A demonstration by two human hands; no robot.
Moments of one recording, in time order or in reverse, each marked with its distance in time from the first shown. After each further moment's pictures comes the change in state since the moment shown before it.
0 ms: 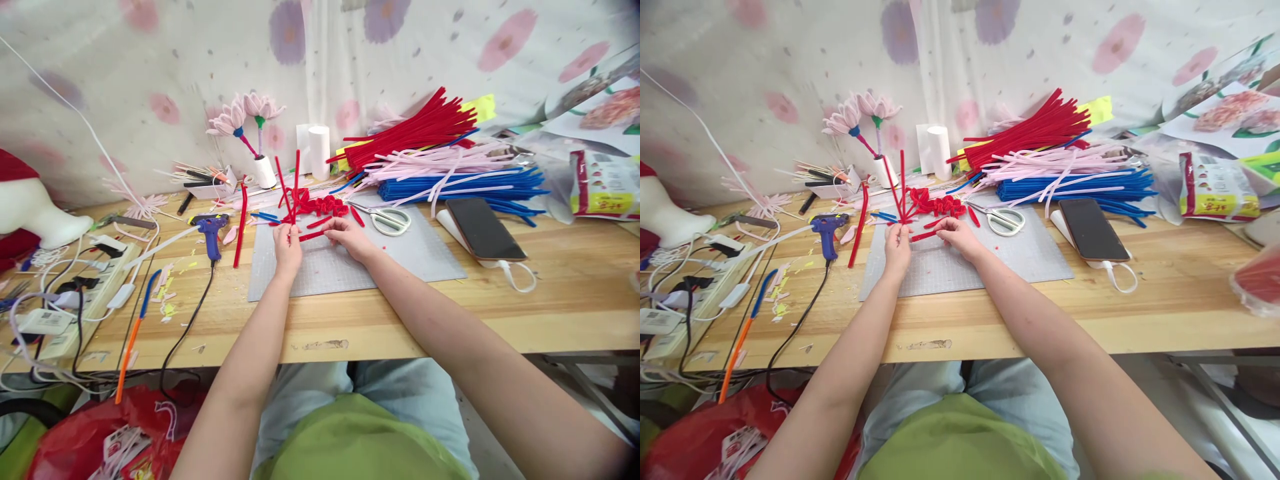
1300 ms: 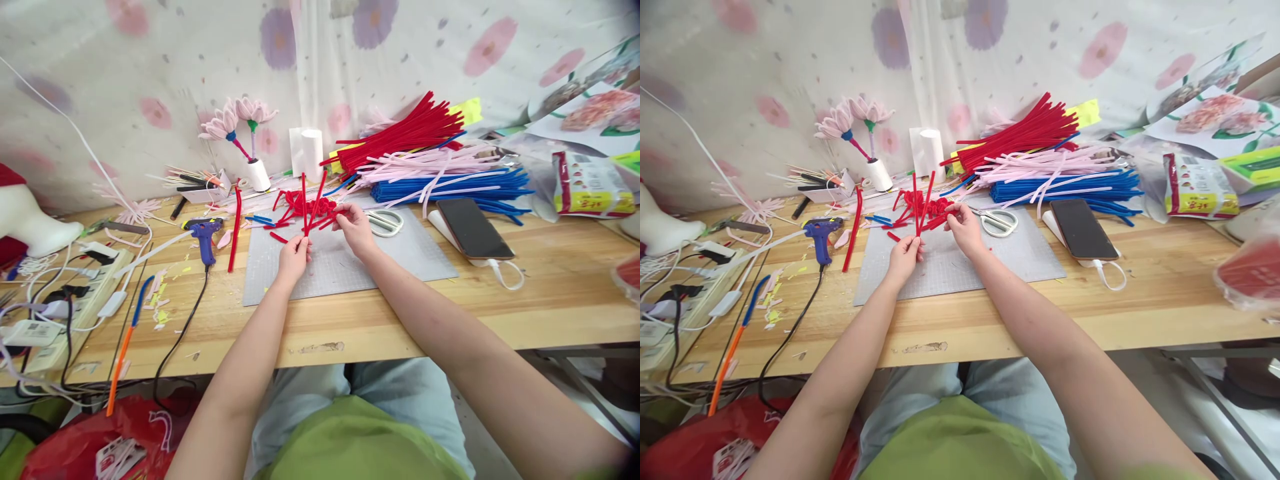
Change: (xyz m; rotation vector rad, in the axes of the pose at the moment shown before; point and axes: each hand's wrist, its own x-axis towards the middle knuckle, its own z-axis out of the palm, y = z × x) left_hand -0.010 -0.010 0.009 0.236 -0.321 -0.191; right_hand 0.013 -0.001 -0.014 -0.054 0.362 -0.256
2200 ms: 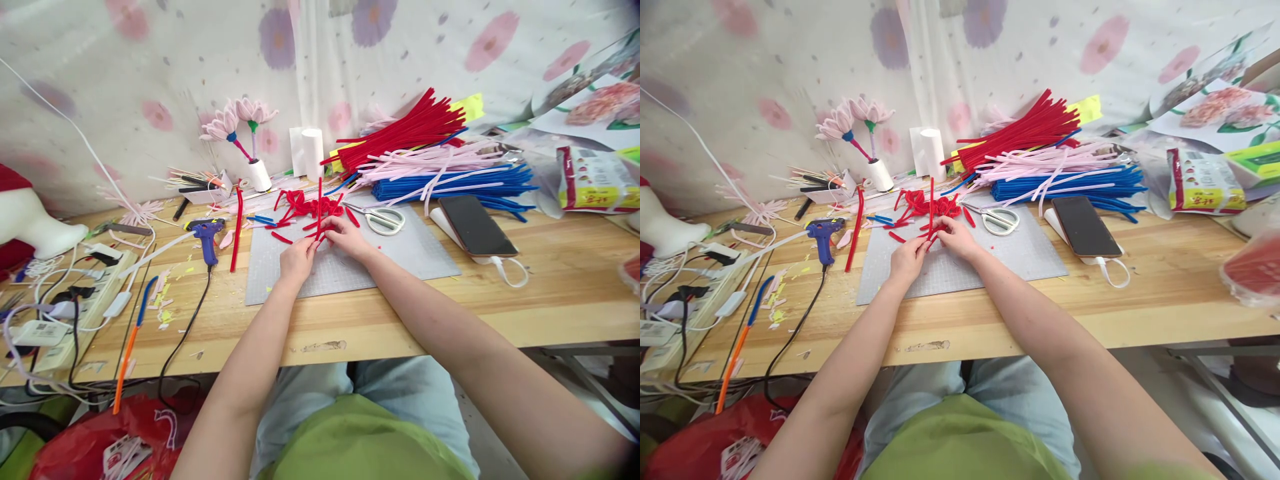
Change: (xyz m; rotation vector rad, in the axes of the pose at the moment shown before) left_hand -0.013 0.016 -0.003 0.810 -0.036 0.292; right_hand -0.013 -0.003 0.004 -0.163 -0.404 0.094
